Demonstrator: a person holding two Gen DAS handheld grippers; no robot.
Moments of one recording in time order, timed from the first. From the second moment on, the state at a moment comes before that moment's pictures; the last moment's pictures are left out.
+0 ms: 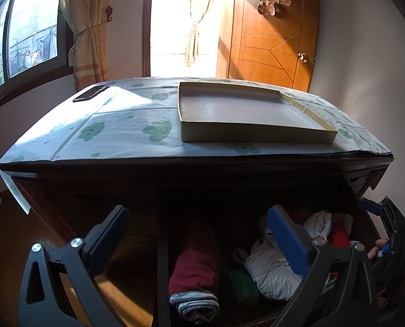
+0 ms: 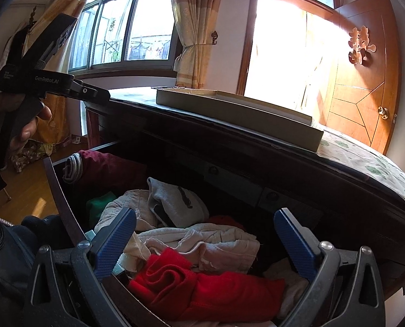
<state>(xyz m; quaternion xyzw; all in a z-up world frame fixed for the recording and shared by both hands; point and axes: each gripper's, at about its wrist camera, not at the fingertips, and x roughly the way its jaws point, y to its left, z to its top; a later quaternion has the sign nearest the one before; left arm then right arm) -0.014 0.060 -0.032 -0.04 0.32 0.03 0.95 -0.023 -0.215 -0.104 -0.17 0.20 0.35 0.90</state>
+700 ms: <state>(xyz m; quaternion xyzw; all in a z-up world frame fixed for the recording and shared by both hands) 0.012 0.030 -0.082 0.06 0.41 -0.04 0.91 0.014 -0.221 -0.110 -0.10 0.32 0.37 0.87</state>
